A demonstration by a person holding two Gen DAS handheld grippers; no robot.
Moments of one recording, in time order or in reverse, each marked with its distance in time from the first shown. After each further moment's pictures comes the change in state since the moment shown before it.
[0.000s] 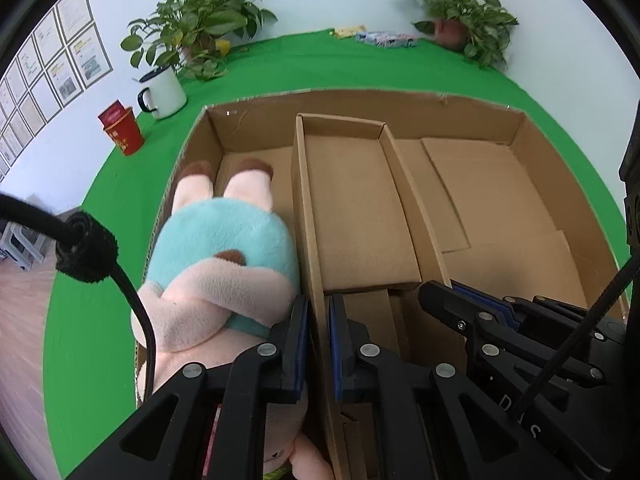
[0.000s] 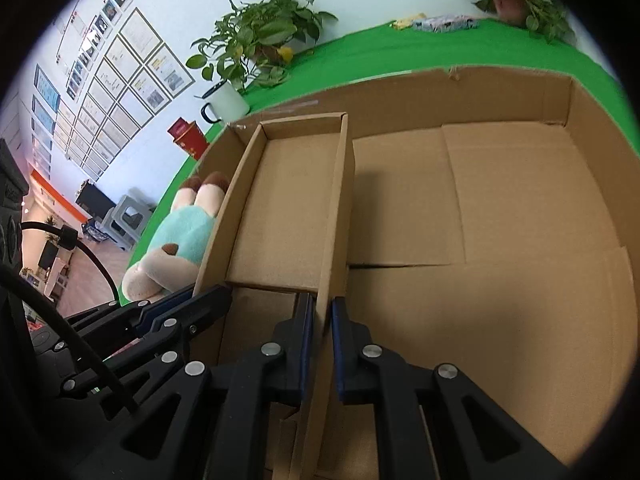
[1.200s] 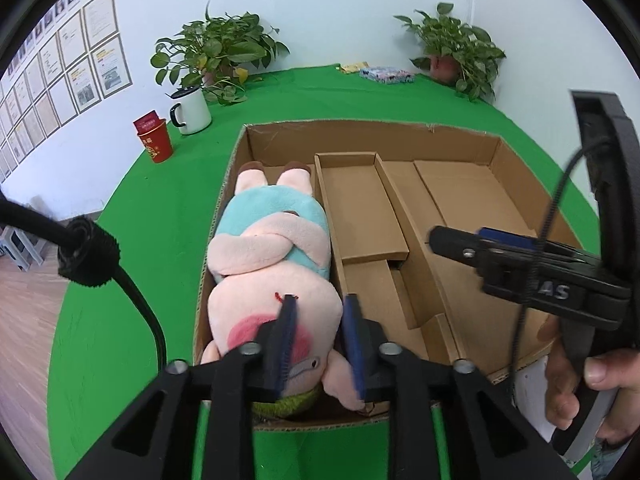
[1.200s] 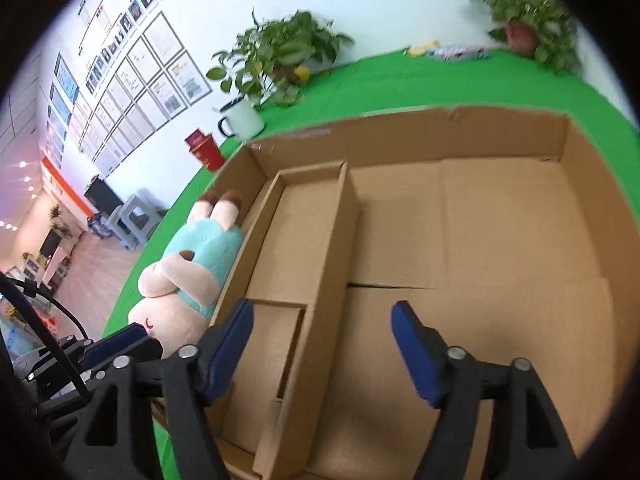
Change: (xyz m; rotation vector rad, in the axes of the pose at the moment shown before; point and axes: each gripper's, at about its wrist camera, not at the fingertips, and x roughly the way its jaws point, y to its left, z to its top) left arm -0.090 0.018 -0.063 -0.039 -0.148 -0.020; right arm -0.036 -0.005 -0.001 -0.072 -0.098 -0.005
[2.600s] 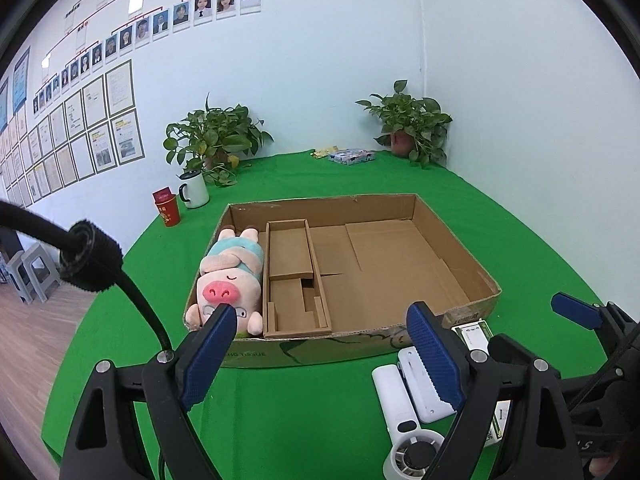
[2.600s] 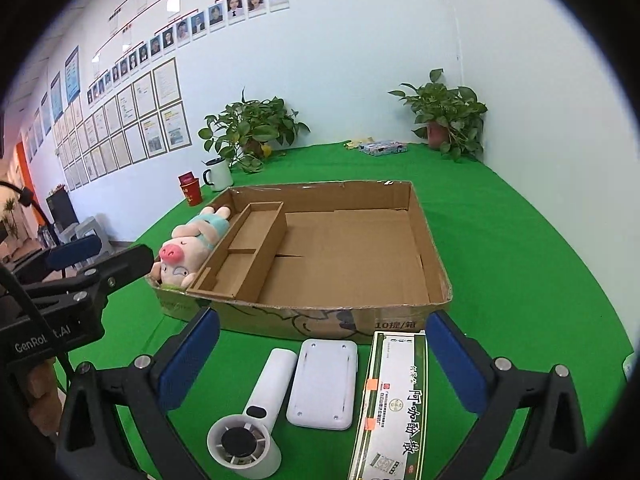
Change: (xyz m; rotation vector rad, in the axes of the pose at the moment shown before) left arm -0.194 -0.109 -0.097 0.040 -0.318 -0.007; right arm -0.196 0.005 -0.133 -0.129 -0.310 -0.260
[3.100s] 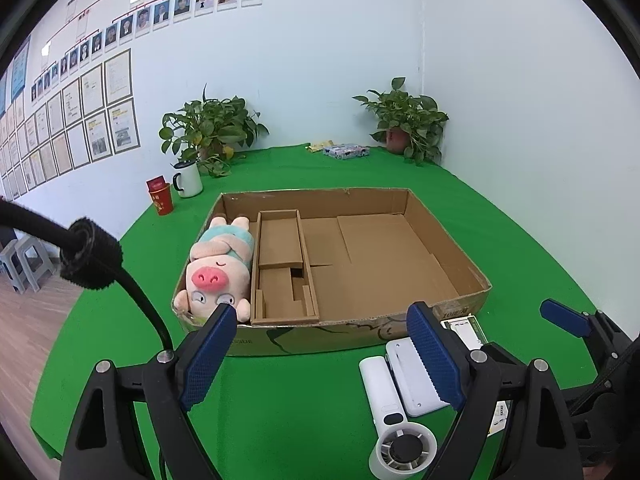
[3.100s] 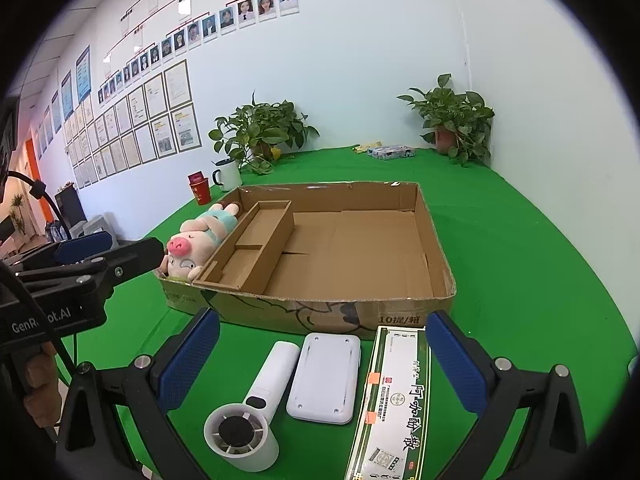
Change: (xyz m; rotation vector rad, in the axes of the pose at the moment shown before) left arm 0.005 -0.001 -0.008 -0.032 0.023 -0.029; right arm -0.002 -0.004 -0.012 -0.012 -0.019 0.038
